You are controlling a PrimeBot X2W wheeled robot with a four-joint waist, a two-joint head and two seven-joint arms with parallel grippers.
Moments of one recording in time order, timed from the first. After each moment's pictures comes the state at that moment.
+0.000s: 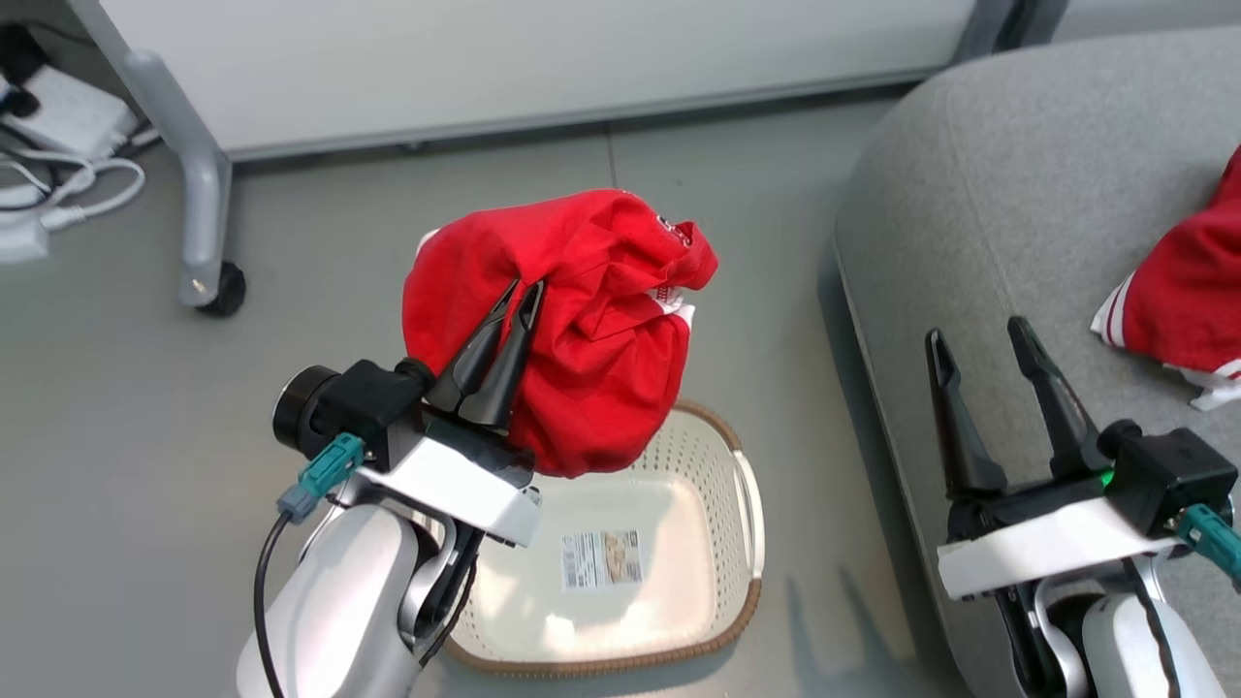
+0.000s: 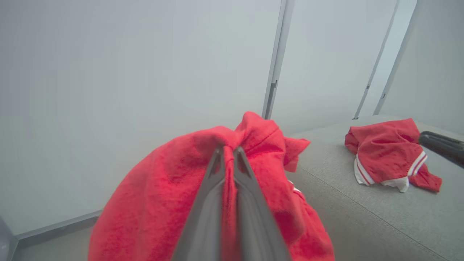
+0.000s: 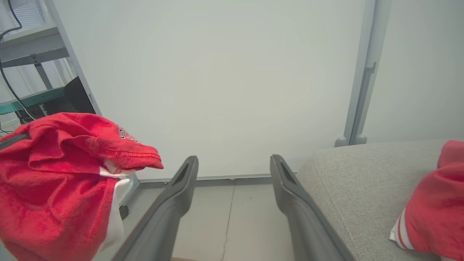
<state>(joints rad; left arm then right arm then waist) -0.42 0.12 -0.43 0.28 -0.37 -0.07 -0.26 -0.16 -0.05 0.10 0.00 0.21 0.13 -0.12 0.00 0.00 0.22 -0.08</state>
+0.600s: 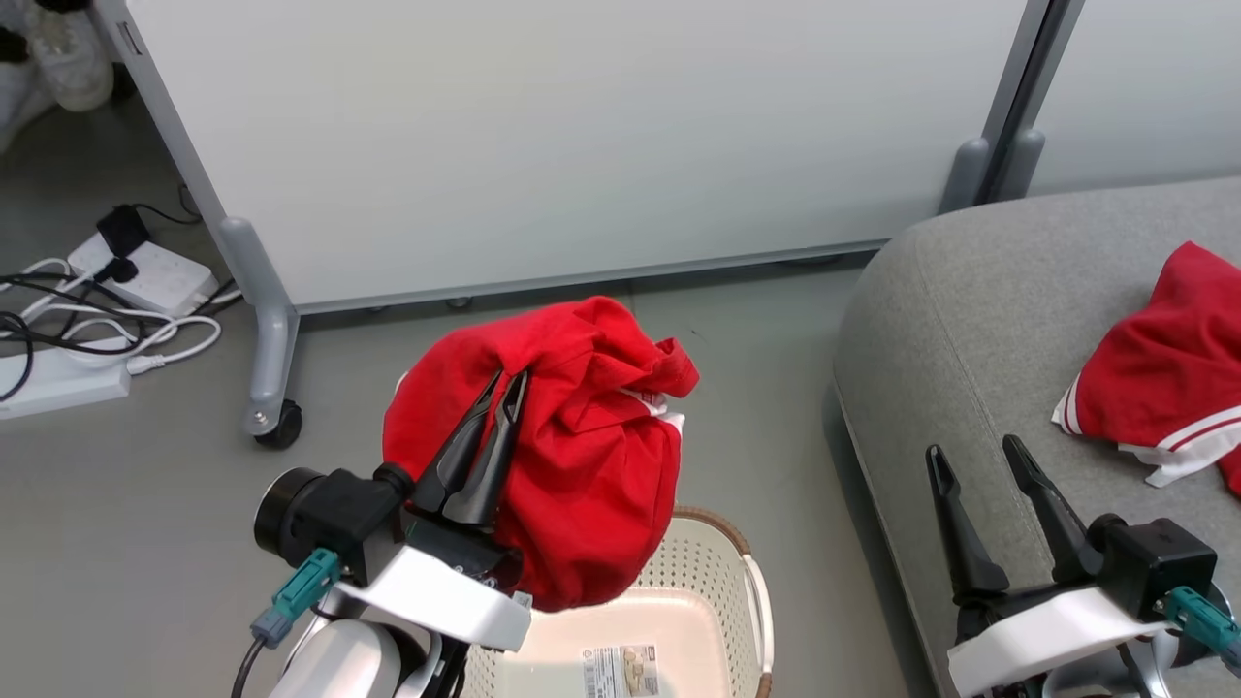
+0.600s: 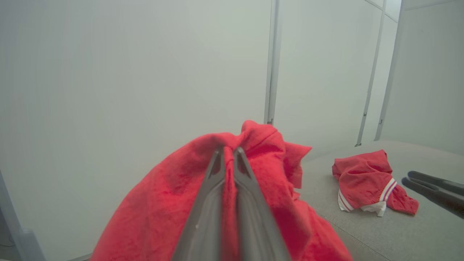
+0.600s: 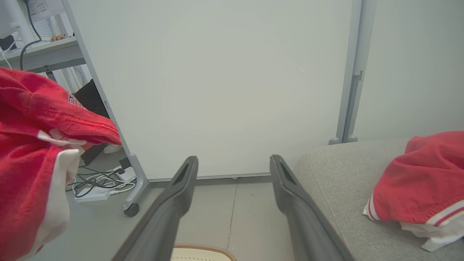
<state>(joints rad) -0.20 0.18 -0.43 0.03 -0.38 0.01 -0.21 0.01 -0.05 0.09 -0.03 0.22 0.13 -0.05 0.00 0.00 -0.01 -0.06</state>
